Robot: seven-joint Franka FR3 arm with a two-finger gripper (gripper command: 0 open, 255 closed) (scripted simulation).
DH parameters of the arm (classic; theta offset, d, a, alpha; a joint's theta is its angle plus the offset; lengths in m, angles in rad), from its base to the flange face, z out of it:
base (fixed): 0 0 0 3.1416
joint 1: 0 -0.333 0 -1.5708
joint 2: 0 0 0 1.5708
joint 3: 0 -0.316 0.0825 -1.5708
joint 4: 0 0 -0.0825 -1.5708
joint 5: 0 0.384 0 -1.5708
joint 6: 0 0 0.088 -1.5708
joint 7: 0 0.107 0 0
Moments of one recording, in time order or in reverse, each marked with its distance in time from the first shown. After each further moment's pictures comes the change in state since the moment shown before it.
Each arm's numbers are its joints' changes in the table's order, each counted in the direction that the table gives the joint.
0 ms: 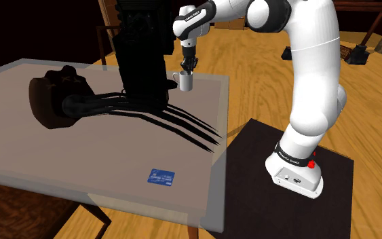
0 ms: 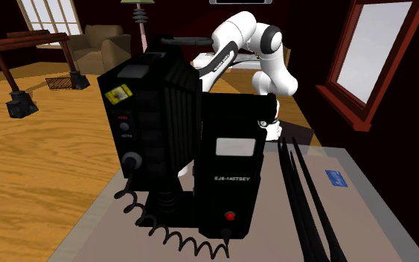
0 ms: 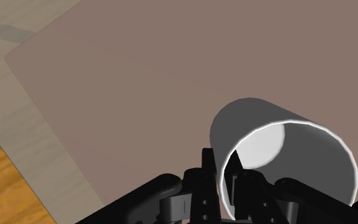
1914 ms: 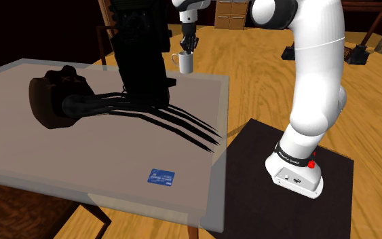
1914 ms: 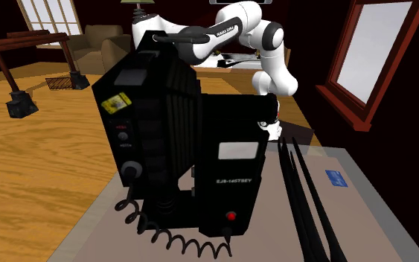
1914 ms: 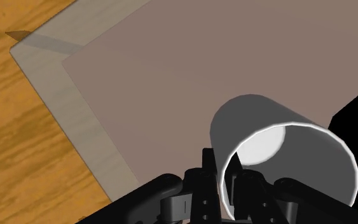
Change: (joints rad) arm 0.003 0.051 0.005 0.214 -0.011 0.270 0.009
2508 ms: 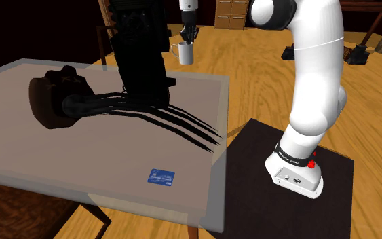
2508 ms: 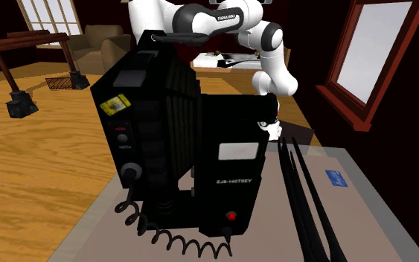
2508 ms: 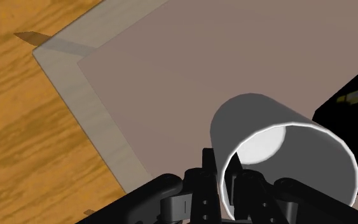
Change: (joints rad) arm 0.007 -0.011 0.001 0.142 0.002 0.128 -0.001
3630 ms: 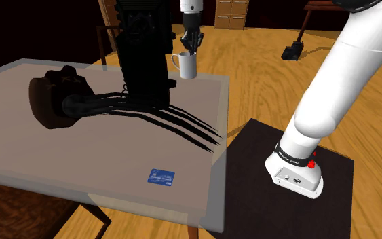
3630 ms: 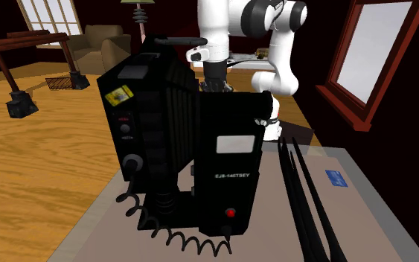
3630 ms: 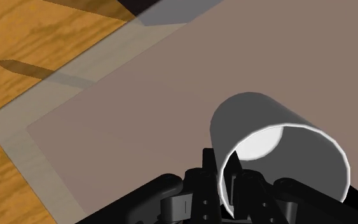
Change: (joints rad) arm -0.148 0.501 -0.080 -0.638 -0.046 -0.144 0.215
